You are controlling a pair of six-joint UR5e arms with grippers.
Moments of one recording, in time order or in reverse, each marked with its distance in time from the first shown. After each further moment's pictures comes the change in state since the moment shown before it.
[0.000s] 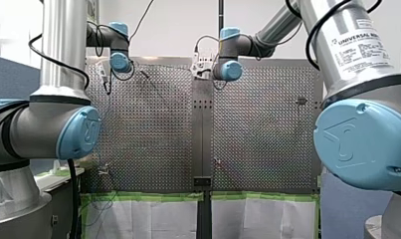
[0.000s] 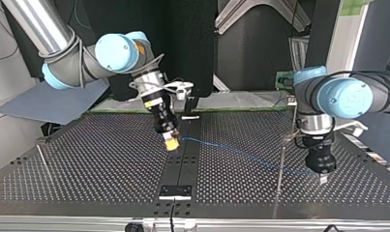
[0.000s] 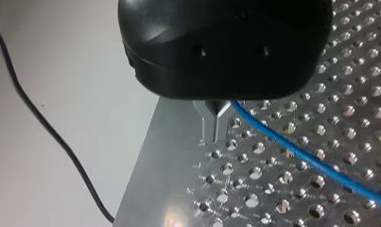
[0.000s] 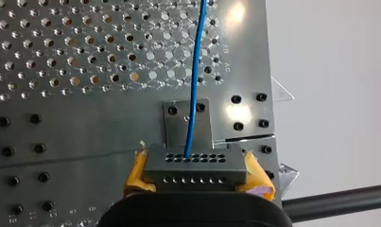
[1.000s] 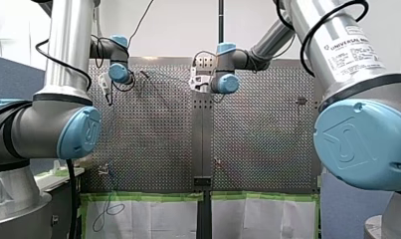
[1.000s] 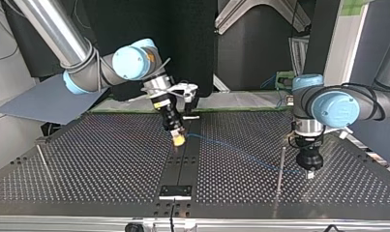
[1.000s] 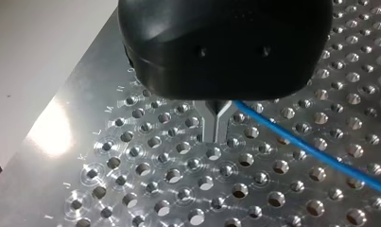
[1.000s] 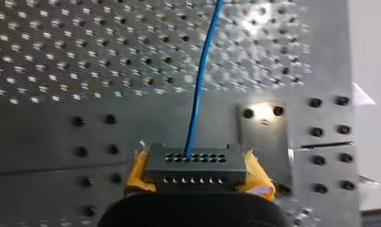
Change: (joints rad) left arm 0.021 -0.095 0.007 0.006 0.085 -0.046; right arm 0.005 0.096 -0.013 -0.012 0.002 -0.006
